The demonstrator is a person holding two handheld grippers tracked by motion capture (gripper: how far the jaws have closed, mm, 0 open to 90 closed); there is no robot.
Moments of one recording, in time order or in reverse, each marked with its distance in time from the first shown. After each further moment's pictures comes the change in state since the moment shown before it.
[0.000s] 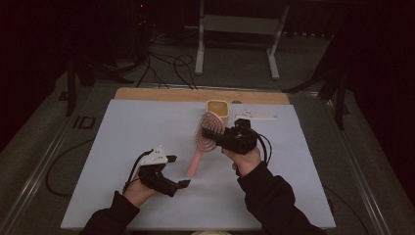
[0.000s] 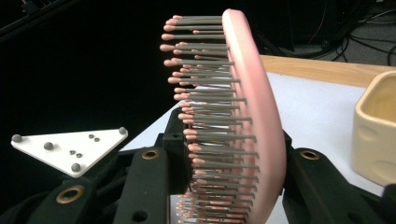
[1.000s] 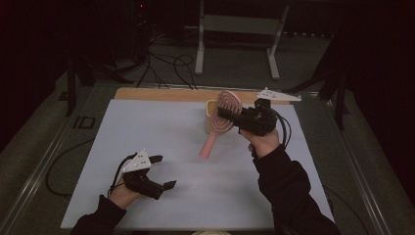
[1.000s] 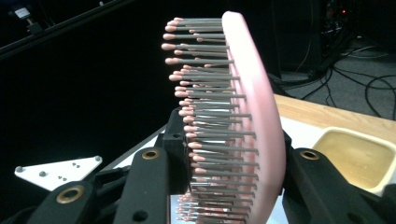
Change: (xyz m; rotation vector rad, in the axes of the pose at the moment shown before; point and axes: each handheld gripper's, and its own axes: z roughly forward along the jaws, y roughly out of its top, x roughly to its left) left arm 0.013 -0.025 -0.031 -0.056 0.061 0.052; right arm -0.019 0.049 -0.033 -0.070 -0.012 -0.059
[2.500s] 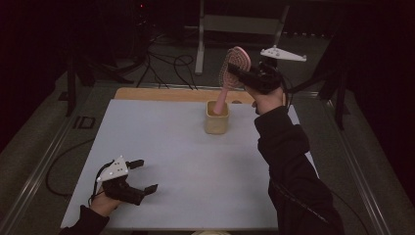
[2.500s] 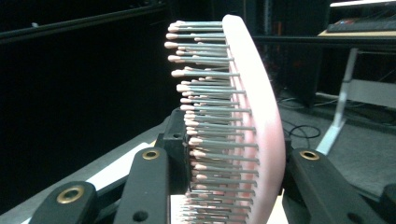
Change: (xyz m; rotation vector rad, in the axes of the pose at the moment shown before) left arm 0.011 -0.033 -0.041 -0.054 0.054 -0.024; right arm -0.047 0.080 0.025 -0.121 -0.212 -0.162
